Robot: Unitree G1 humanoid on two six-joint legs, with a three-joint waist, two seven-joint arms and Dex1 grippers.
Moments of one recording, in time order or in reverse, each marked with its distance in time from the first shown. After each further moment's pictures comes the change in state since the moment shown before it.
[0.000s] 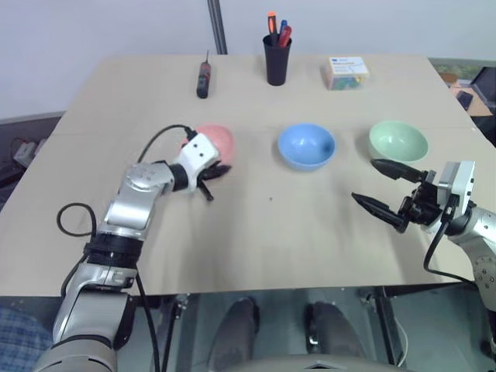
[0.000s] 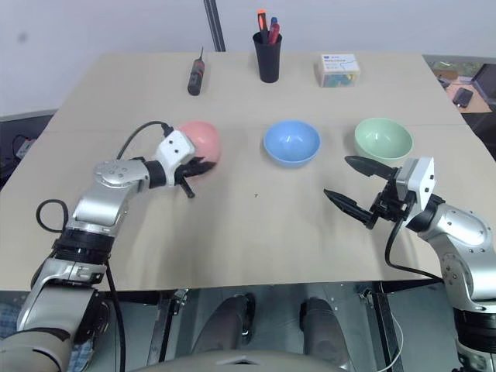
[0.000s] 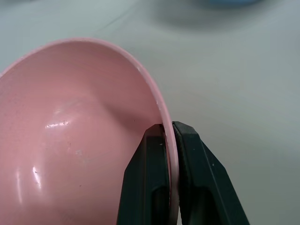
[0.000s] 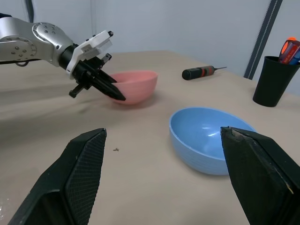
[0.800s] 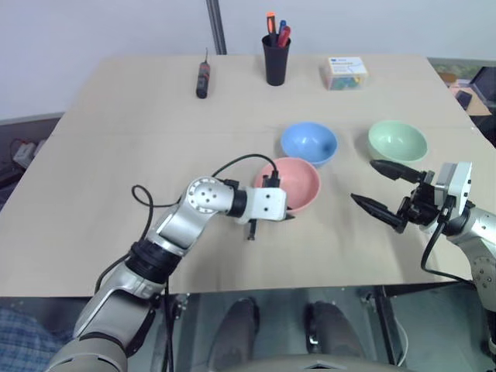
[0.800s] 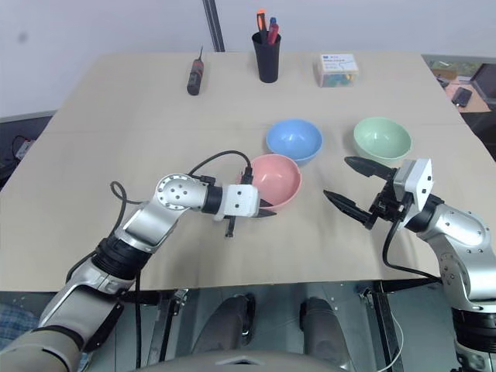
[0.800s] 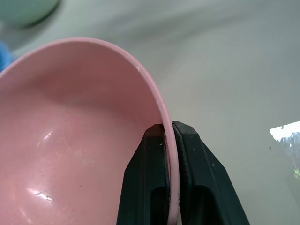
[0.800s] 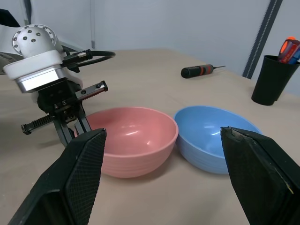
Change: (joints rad) left arm -0.060 -0.129 -0.295 -0.048 0.179 -0.300 -0.129; right arm 0.000 0.007 0.011 0.007 -0.027 -0.016 -0.005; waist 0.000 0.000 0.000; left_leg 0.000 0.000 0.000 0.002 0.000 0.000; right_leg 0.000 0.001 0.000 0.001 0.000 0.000
